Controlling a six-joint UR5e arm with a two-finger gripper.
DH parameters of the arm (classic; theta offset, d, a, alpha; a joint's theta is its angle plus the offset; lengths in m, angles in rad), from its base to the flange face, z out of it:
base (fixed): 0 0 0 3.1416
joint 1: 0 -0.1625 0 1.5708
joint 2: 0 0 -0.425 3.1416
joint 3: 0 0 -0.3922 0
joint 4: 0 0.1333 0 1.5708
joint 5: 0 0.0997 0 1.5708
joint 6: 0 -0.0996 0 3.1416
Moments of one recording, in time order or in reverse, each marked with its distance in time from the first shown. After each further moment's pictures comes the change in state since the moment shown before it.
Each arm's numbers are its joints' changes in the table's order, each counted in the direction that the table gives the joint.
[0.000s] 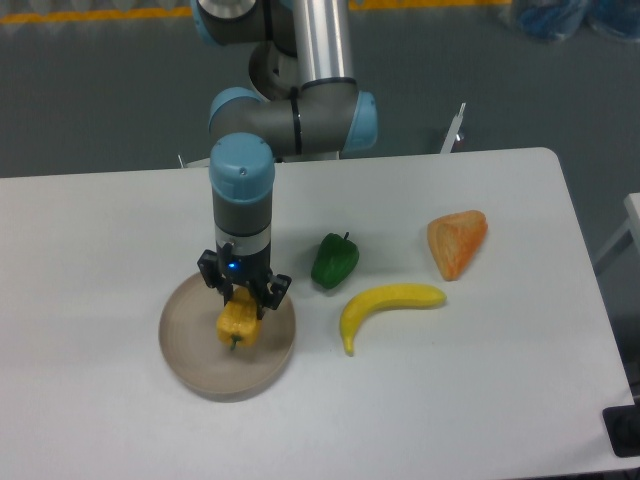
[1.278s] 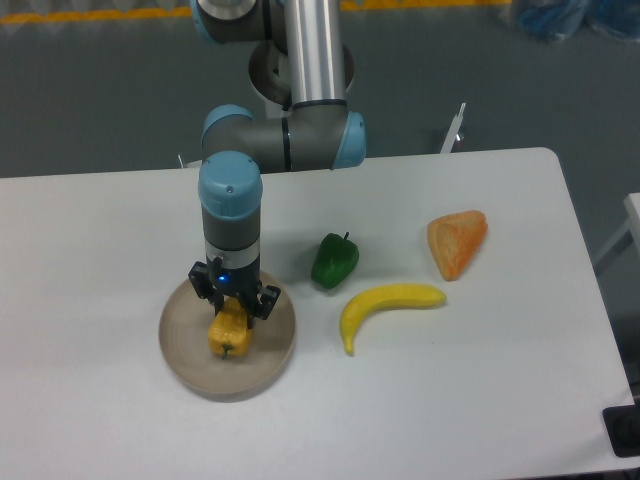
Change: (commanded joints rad) arm 0.006 0.006 -0.014 -0.002 0.002 -0.067
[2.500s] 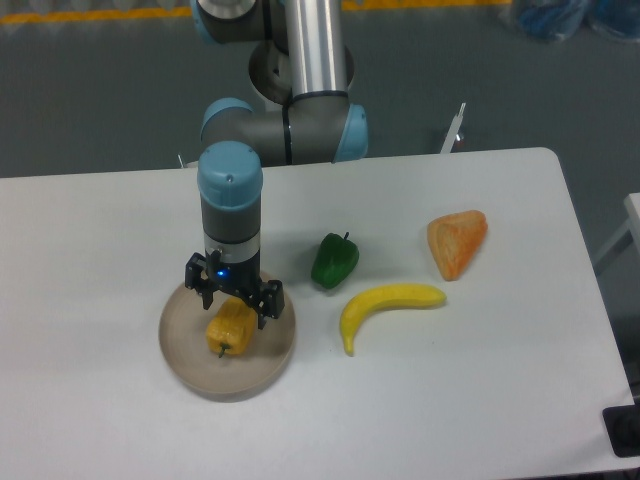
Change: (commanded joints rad) arm -0.032 -0.057 0.072 -0.002 -0.002 -0.002
